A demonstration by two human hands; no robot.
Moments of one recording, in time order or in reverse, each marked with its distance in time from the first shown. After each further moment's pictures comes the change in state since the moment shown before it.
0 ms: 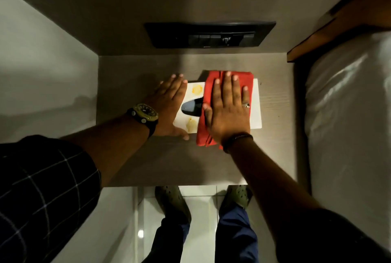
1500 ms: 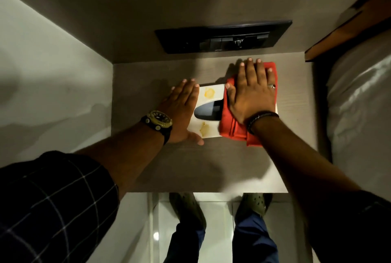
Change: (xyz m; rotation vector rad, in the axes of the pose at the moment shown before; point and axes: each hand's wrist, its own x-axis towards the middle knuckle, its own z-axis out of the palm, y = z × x) left_hand 0.001 0.002 -0.004 -0.043 -0.028 -0.021; right_hand 0.053 0.024 -0.017 -0.008 -0.035 0.085
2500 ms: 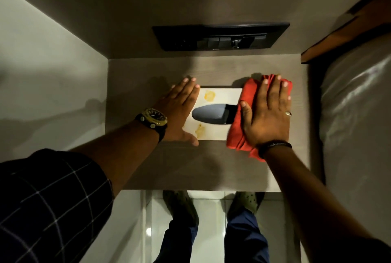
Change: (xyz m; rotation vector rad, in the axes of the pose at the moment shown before) left_hand 0.000 -0.005 0.004 0.067 0.023 0.066; right_hand -0.054 0.031 0.015 0.129 0.117 0.129
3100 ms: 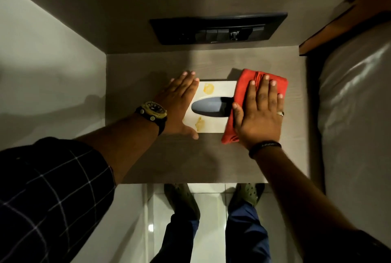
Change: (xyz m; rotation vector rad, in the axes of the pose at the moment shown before) left_hand 0.002 0.002 -0.002 -0.034 0.010 -0.007; right_hand -0.019 -0.012 0.006 -0.078 -0.005 -0.028
